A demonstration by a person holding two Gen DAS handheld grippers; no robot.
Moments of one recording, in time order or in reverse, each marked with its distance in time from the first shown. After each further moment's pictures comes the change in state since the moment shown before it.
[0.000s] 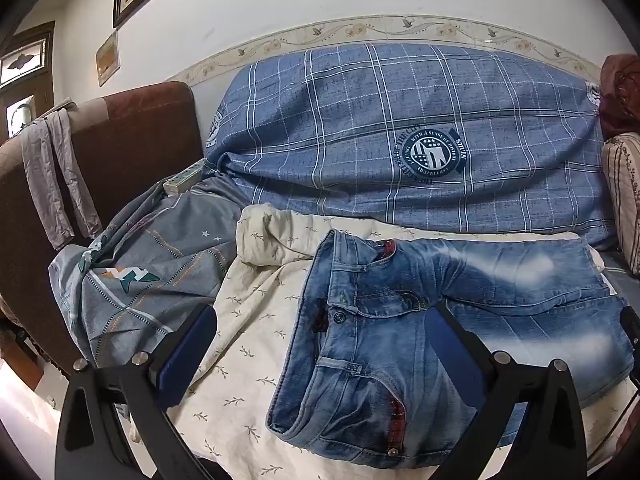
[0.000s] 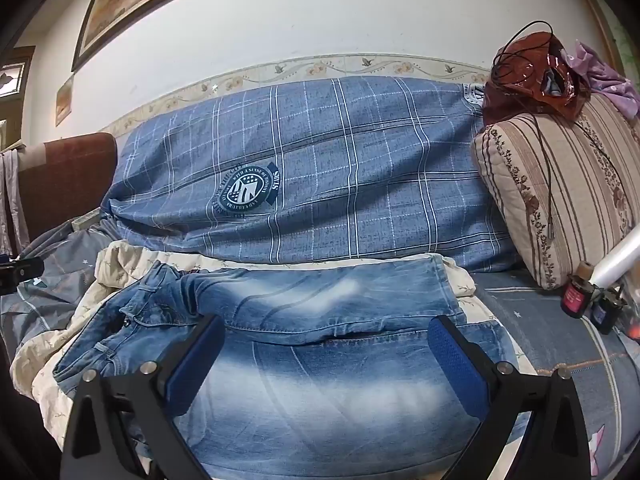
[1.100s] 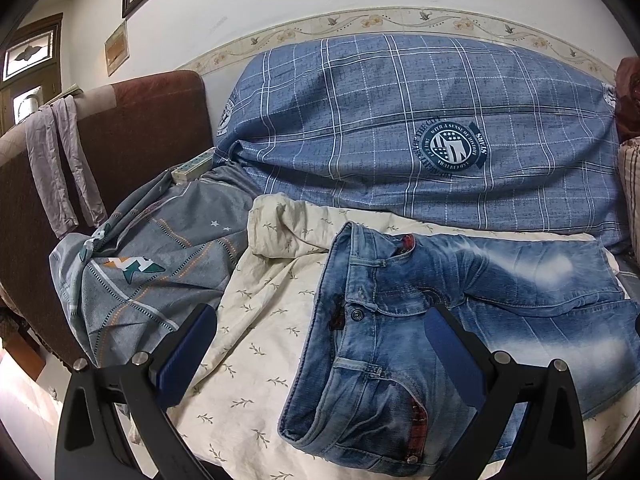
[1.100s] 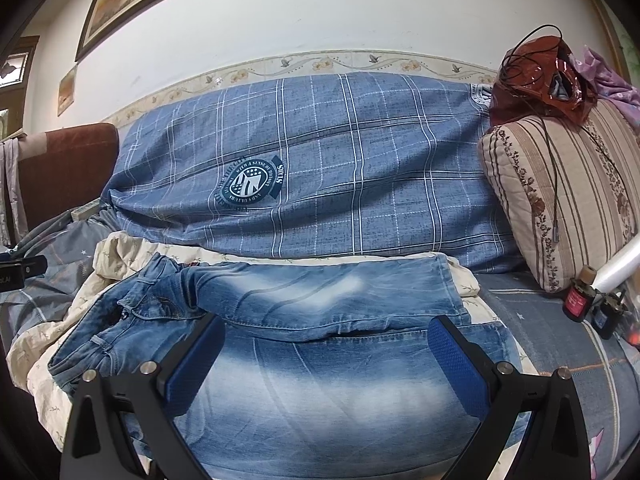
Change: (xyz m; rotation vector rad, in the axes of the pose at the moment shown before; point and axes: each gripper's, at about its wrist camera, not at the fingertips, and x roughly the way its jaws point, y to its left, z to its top) left arm 0.022 0.016 -0.004 -0.027 0.020 0.028; right arm 0.006 0.008 -0.002 -0.033 0.004 -0.004
